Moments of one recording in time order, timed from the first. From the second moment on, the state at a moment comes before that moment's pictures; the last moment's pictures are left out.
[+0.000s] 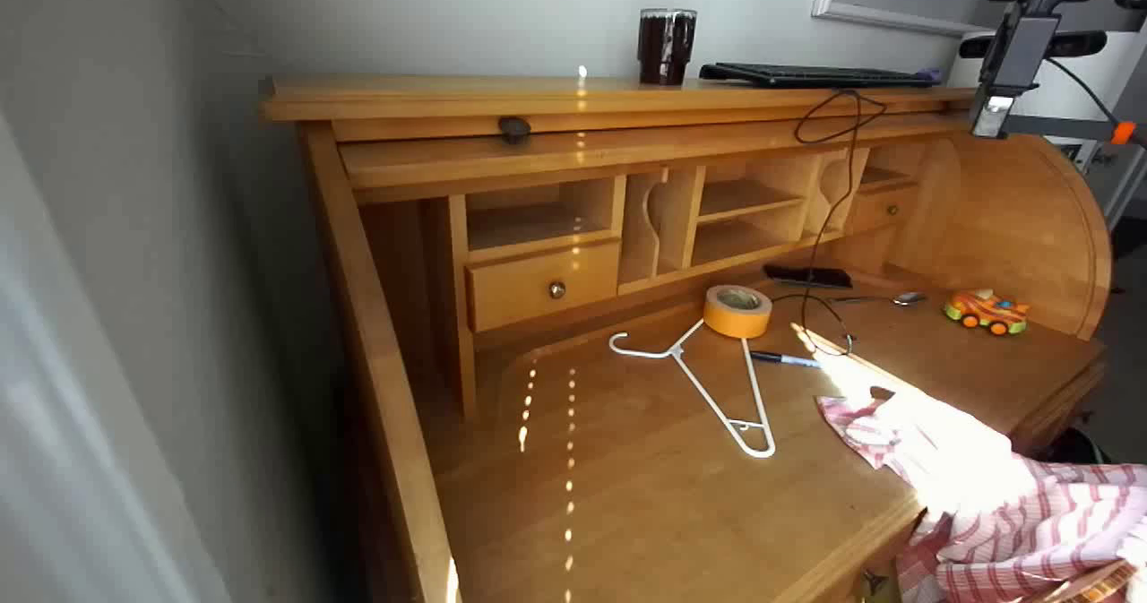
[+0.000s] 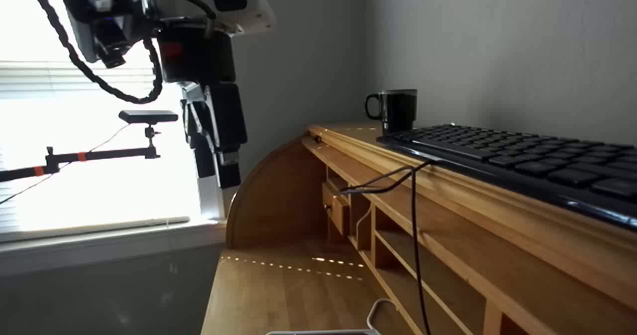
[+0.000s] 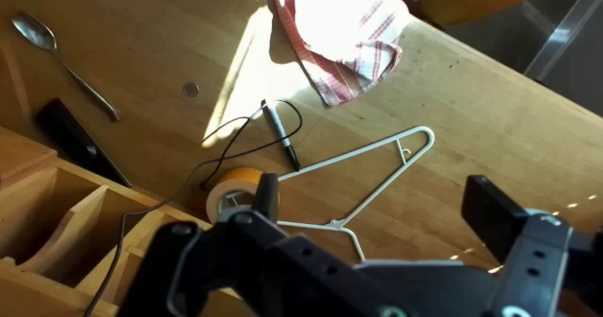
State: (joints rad) arm -0.12 -0.38 -0.21 -2.22 -0.17 1.92 -0.31
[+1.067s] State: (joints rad) arm -0.13 -0.20 -0.22 -2.24 -0.16 2.16 -0.31
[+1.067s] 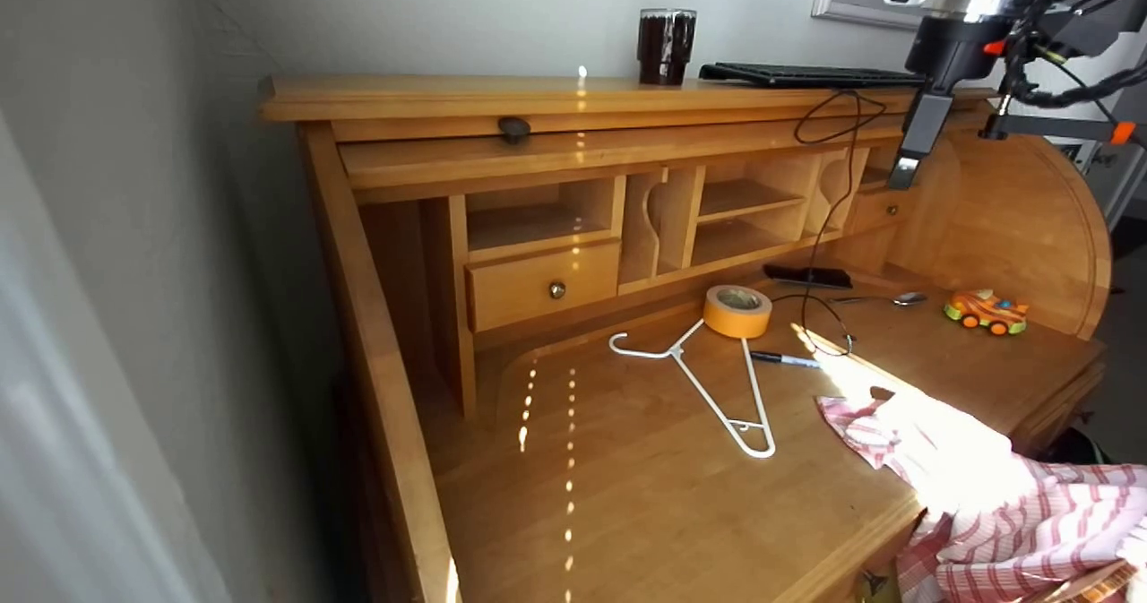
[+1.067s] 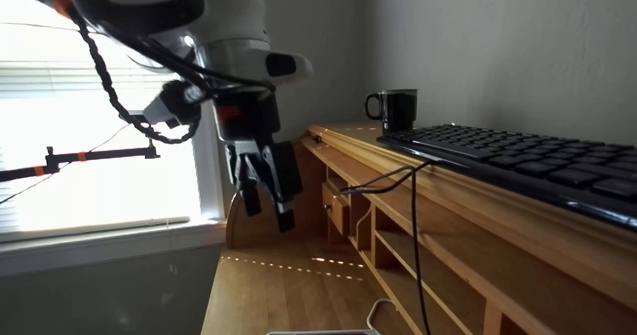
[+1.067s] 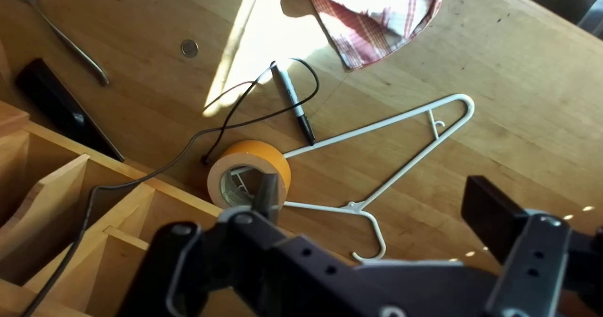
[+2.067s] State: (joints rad) arm -0.18 0.15 -0.20 -2.19 -0.08 2.39 -0.44
